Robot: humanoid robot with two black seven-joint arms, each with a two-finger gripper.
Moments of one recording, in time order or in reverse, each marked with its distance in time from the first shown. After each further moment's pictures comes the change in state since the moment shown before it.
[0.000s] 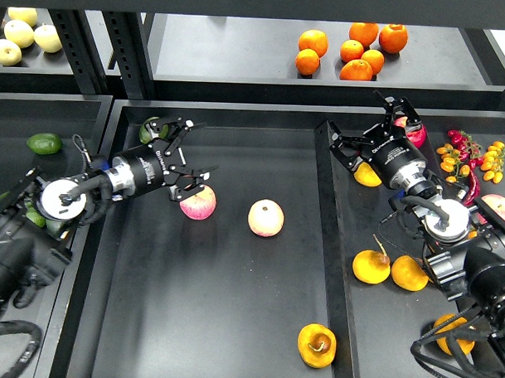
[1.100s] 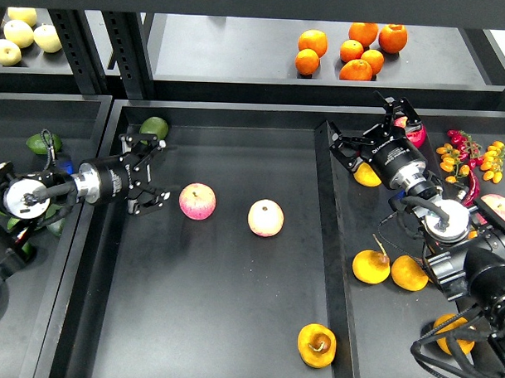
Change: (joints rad) left arm -0.073 0.231 0.411 -0.057 0.282 0.000 0.000; right arm -0.012 0.000 0.011 0.005 0.001 0.000 0.032
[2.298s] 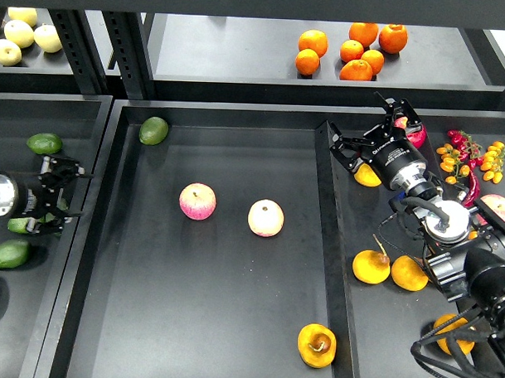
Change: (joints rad) left arm 0.005 0.316 0.279 0.000 0.093 0.000 0.000; right arm -0.002 0.000 0.002 -0.001 -0.001 0.000 0.000
